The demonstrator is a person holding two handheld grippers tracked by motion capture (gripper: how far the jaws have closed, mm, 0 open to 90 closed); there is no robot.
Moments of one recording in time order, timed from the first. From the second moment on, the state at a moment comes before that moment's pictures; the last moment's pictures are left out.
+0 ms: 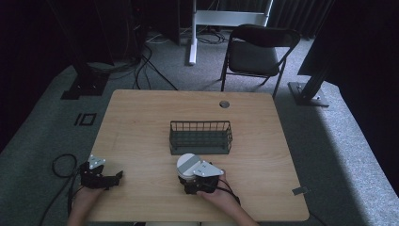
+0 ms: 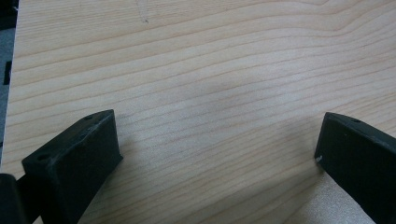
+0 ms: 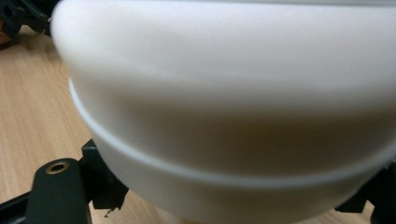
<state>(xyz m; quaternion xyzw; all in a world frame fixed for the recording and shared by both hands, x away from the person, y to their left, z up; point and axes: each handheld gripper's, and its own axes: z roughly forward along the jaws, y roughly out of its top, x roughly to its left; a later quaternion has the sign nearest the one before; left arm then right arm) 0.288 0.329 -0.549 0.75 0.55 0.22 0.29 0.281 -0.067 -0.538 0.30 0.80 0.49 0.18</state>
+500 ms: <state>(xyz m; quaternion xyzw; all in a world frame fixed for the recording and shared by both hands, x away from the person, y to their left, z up) 0.288 0.329 -0.549 0.75 0.55 0.22 0.29 0.286 -0.074 -0.522 0.31 0.79 0.50 0.17</state>
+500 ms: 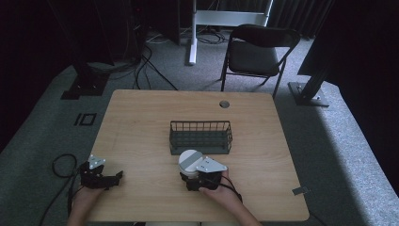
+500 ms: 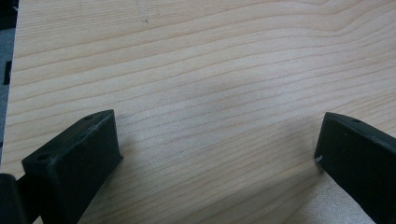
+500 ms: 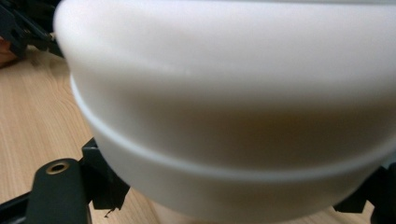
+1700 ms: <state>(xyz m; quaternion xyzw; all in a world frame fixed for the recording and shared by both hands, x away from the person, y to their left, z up) 0.288 0.329 -0.549 0.75 0.55 0.22 0.29 0.310 -0.087 -0.457 0.33 0.76 0.53 0.20</state>
